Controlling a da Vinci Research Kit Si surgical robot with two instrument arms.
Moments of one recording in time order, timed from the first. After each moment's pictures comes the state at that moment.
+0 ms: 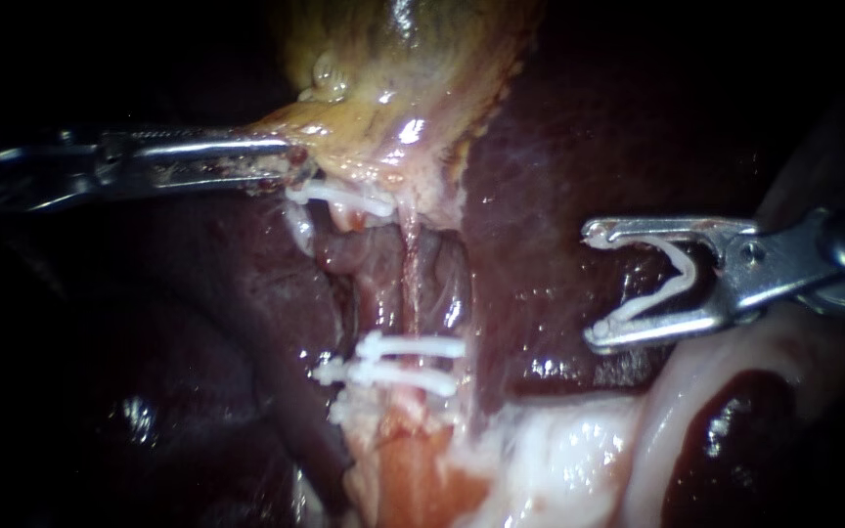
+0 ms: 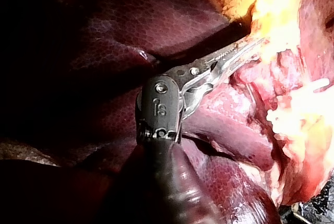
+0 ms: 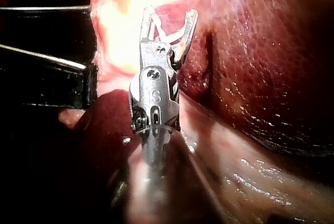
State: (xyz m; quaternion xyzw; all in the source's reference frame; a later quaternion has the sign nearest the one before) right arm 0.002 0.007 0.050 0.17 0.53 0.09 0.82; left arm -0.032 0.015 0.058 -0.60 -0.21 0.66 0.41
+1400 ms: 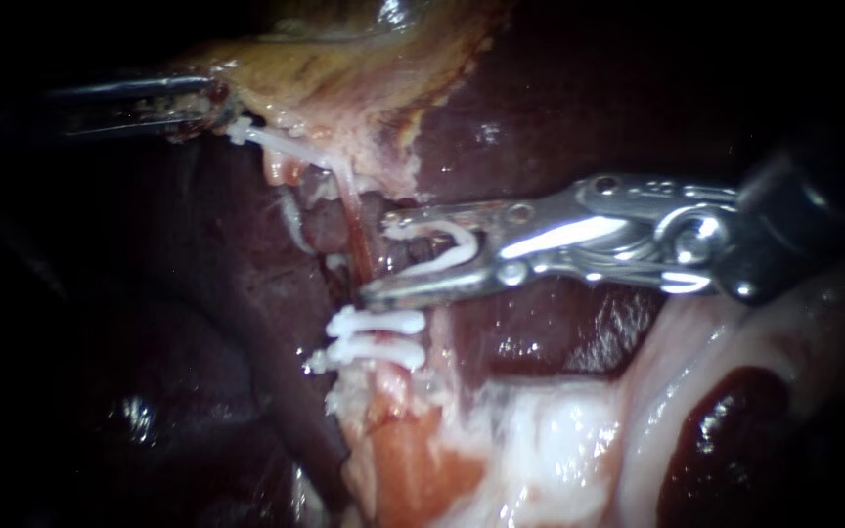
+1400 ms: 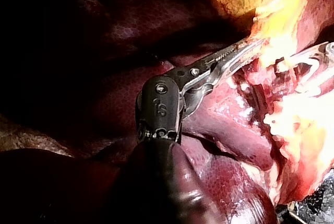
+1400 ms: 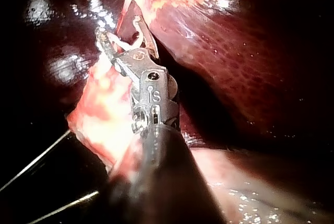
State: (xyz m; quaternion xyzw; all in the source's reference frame) right arm 0.021 0.009 0.057 0.31 0.50 0.25 0.77; left arm -0.027 0.017 0.051 -0.60 -0.19 0.65 0.42
